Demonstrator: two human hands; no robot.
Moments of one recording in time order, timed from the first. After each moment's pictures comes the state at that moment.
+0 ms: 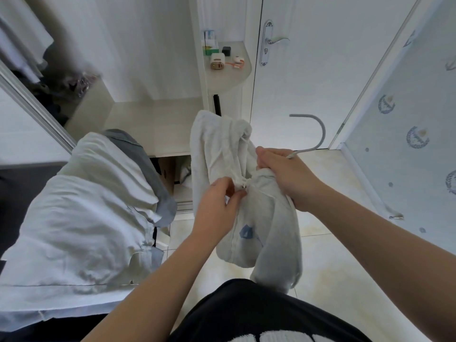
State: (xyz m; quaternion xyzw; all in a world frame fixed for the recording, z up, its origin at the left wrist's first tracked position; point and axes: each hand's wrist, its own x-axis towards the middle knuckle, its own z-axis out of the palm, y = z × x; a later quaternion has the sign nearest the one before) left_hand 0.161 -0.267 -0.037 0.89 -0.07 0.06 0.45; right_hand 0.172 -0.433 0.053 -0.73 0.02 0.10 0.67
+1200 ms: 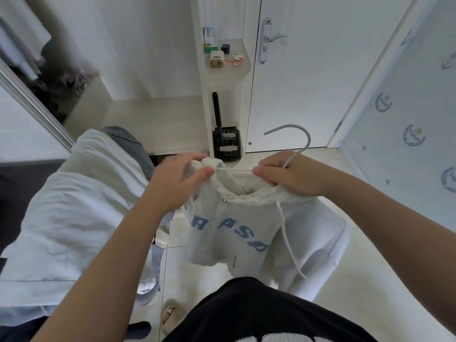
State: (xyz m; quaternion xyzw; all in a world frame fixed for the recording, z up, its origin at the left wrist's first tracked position) left_hand 0.189 -0.182 0.022 0.92 -0.14 0.02 0.36; right_hand 0.177 -0.460 0.063 -0.88 -0.23 0.15 0.40
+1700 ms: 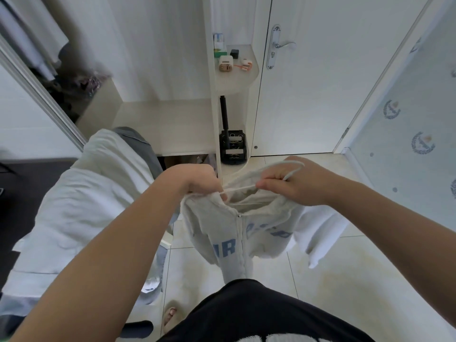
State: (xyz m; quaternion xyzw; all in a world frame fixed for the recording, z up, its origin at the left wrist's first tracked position) left_hand 0.228 -0.210 0.038 0.91 -0.06 -0.36 0.18; right_hand 0.167 -0.452 0.067 -0.93 -0.30 0.08 0.22
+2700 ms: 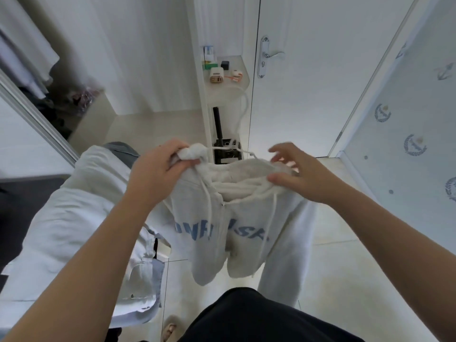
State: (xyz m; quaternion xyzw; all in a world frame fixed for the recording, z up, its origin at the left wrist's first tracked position) left_hand 0.224 -0.164 0.047 0.91 -0.20 0.18 0.33; right_hand 0.193 -0.496 0.042 -0.90 -0.13 0.01 0.42
